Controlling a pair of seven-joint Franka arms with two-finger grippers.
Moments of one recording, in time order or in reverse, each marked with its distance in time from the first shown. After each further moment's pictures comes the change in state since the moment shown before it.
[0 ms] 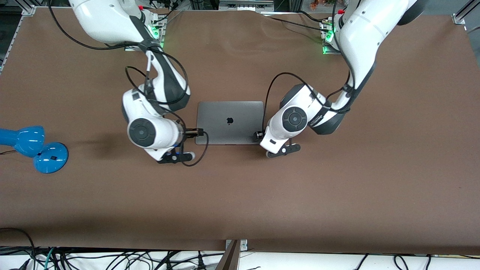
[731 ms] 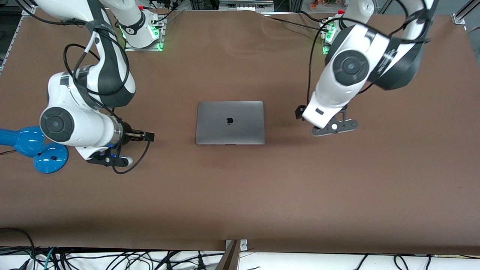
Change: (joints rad) left arm 0.005 -0.428 0.186 -0.086 -0.018 -0.301 0.297; right arm -0.009 -0.142 -0.203 0.001 -0.006 -0.121 -0.001
